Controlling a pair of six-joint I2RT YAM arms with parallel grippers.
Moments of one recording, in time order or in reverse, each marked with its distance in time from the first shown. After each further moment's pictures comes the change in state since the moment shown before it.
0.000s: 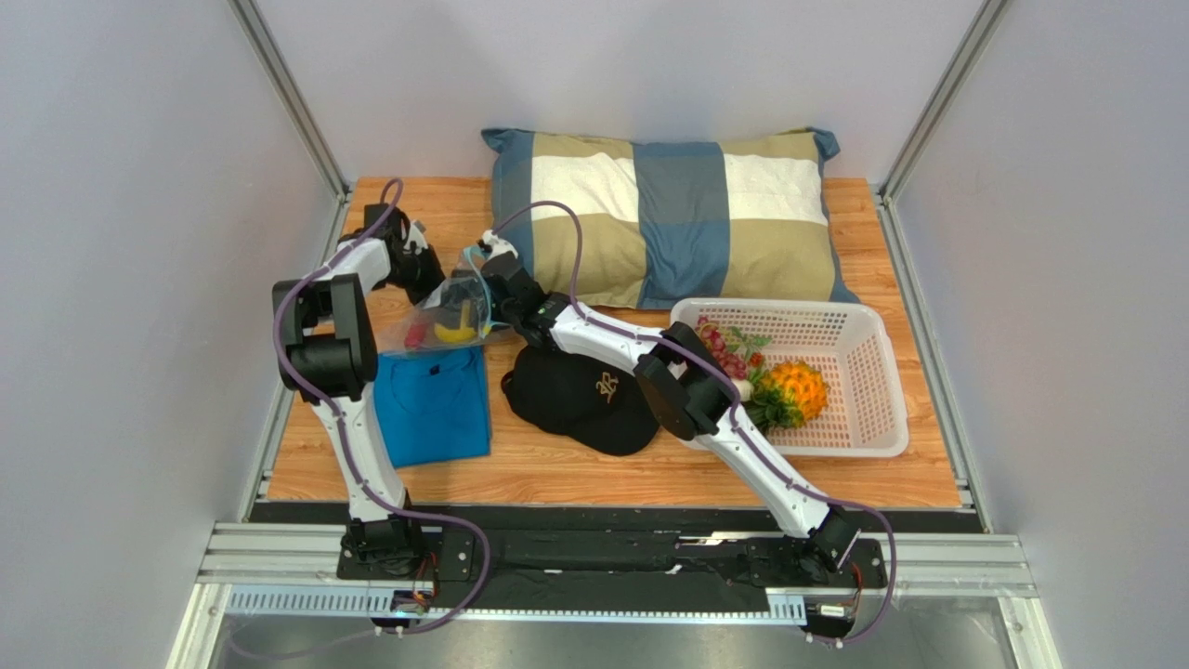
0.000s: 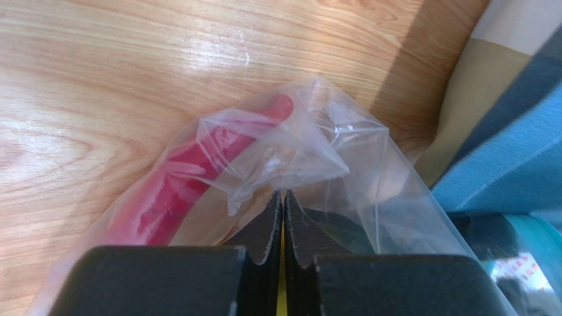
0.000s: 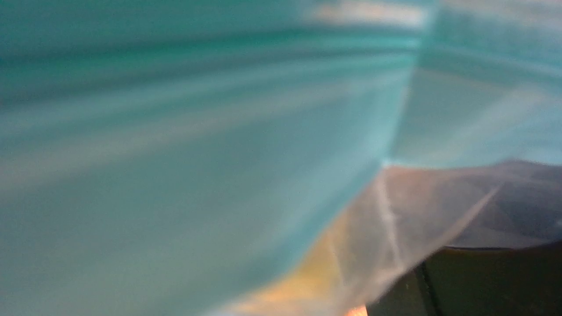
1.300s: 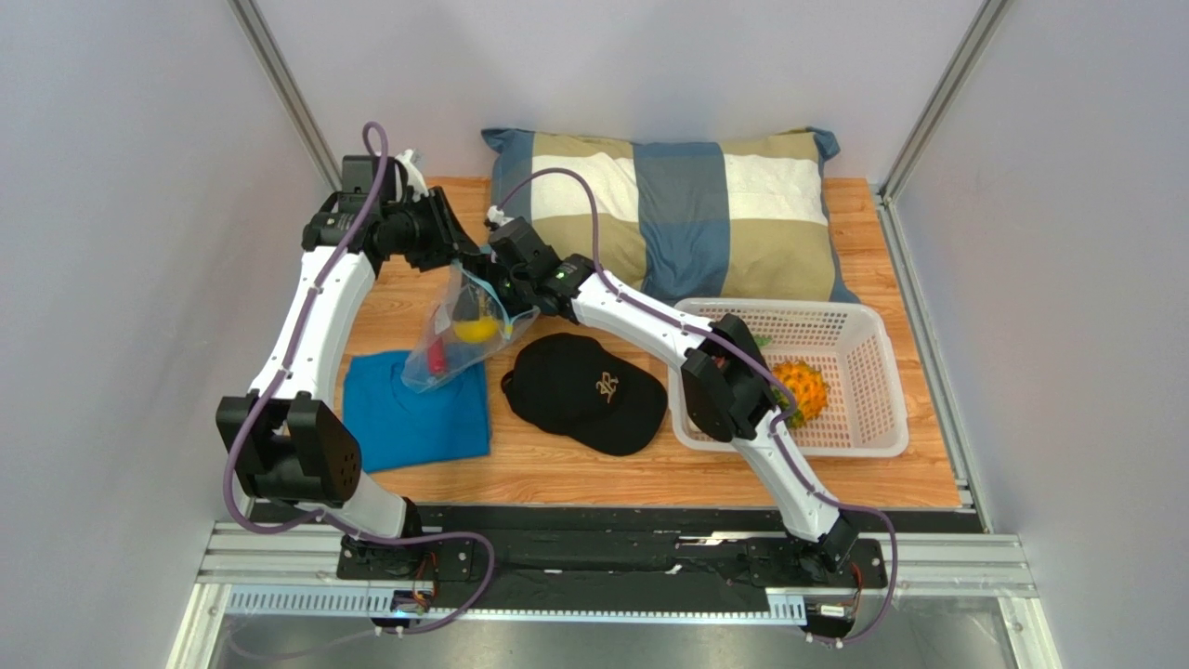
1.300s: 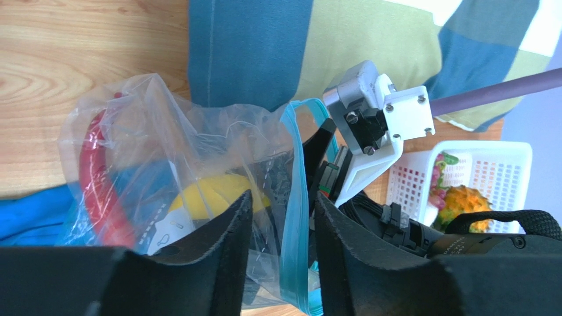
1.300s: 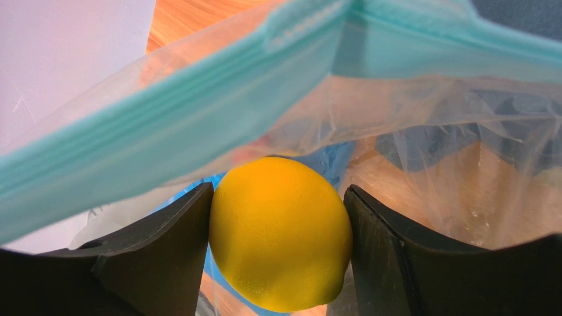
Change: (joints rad) left arm -0.156 -0.557 0.020 -0.165 -0.078 -0.035; right arm -0.008 -0.289 -0.067 -0.414 -0.056 -0.075
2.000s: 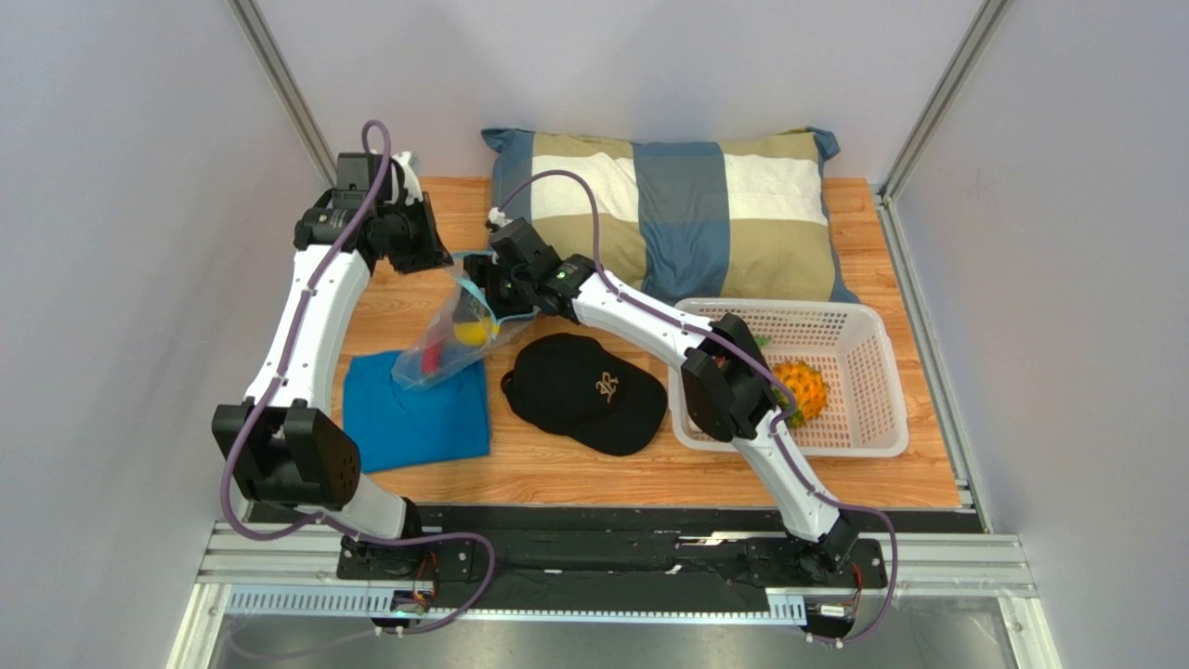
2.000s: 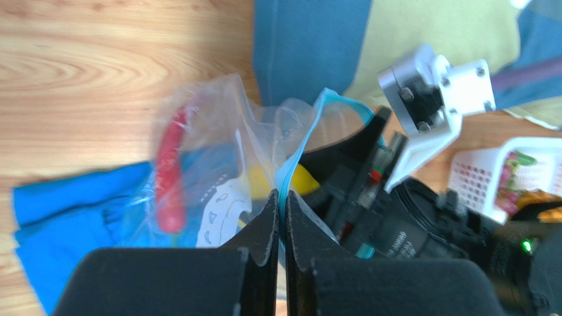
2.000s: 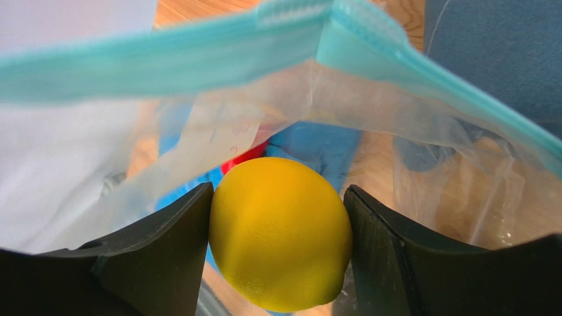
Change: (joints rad) left arm 0.000 -0.027 0.030 -0.118 -0.129 0.117; right arm 0.001 -0.002 -0.012 -0.002 -0.021 0.009
